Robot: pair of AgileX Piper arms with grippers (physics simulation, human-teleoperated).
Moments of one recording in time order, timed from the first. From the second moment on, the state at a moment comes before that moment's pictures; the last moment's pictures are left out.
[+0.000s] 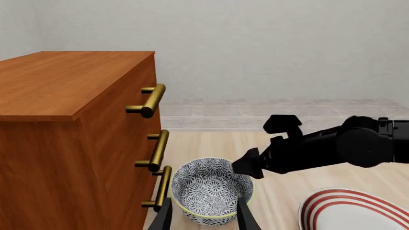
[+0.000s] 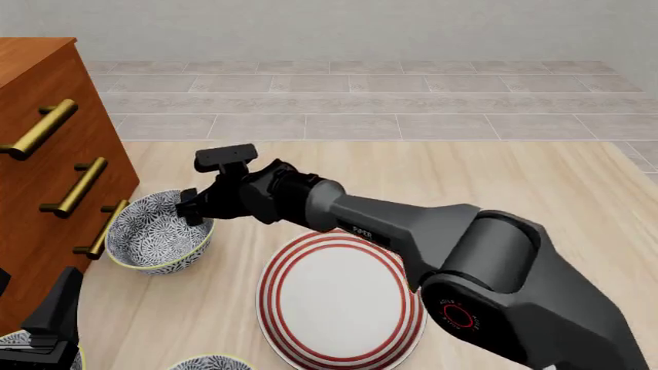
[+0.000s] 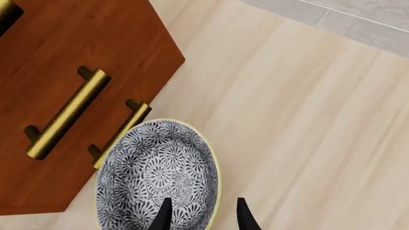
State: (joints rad) left arm 0.00 0.00 0.00 0.00 0.00; right arm 0.89 2.36 -1.97 0.34 0.36
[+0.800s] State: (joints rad) left arm 0.00 0.00 0.00 0.00 0.00; right arm 0.91 2.47 -2.10 0.41 0.32
